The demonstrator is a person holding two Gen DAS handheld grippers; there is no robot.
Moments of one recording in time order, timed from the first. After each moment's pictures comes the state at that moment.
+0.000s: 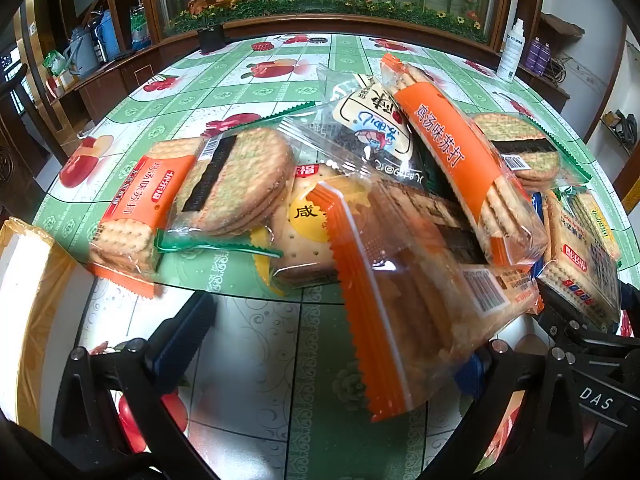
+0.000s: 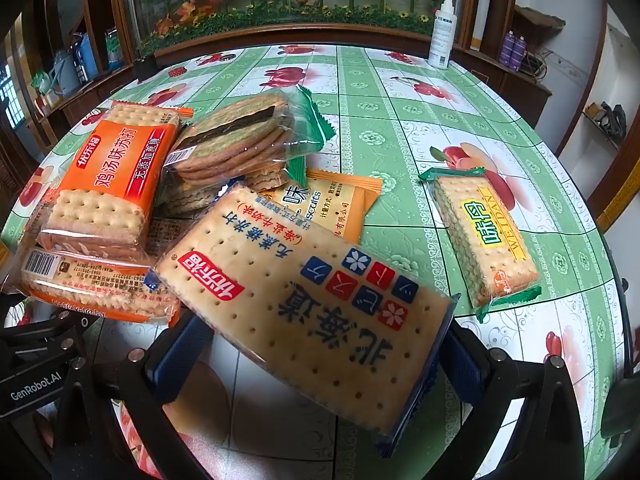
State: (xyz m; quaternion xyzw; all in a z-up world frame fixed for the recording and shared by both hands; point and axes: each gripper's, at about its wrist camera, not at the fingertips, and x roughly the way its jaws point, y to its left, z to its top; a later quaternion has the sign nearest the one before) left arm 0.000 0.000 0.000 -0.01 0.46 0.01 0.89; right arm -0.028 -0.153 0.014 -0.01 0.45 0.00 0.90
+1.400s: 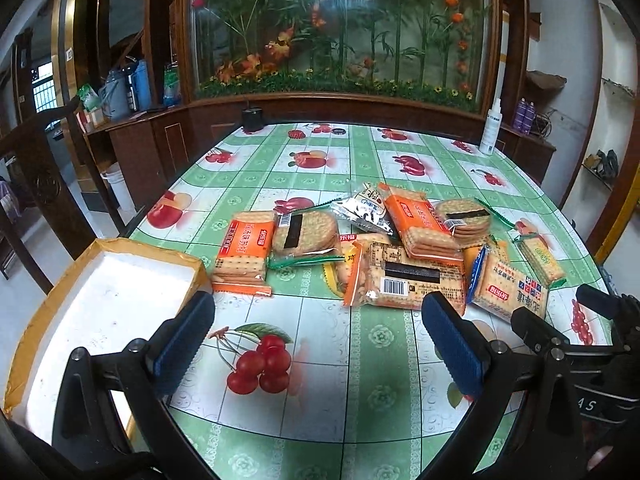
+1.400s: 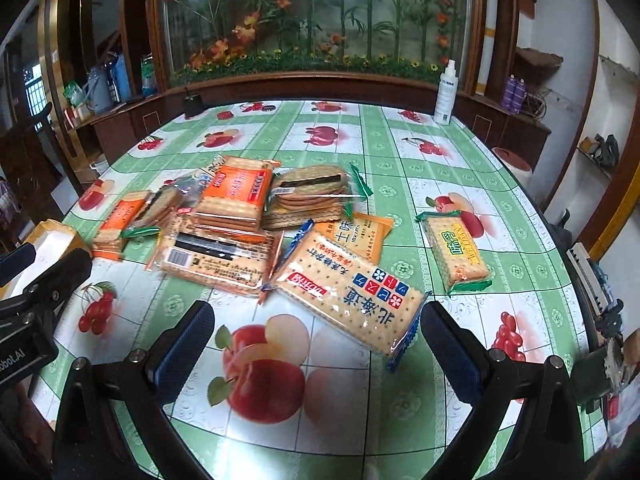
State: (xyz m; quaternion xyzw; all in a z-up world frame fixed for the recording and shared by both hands) left arm -0.100 0.033 0.088 -0.02 0.33 0.02 0.94; right arm -0.101 -0.127 0.079 -0.02 0.37 0.03 0.93
